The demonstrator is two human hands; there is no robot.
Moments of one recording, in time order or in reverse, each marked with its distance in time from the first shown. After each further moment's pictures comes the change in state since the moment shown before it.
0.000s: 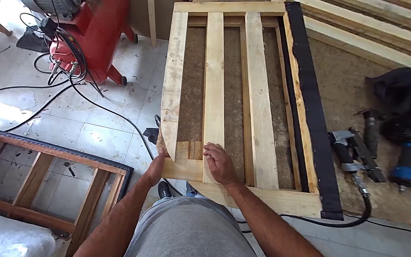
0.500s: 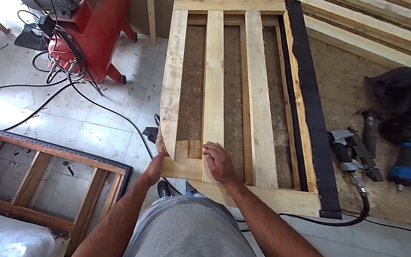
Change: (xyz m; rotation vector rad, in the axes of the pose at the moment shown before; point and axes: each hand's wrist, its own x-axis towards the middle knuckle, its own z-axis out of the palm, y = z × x) left_hand -0.002 0.002 0.001 0.003 0.008 -0.027; right_hand 0.000 -0.001 0.000 -0.010 -0.004 -0.007
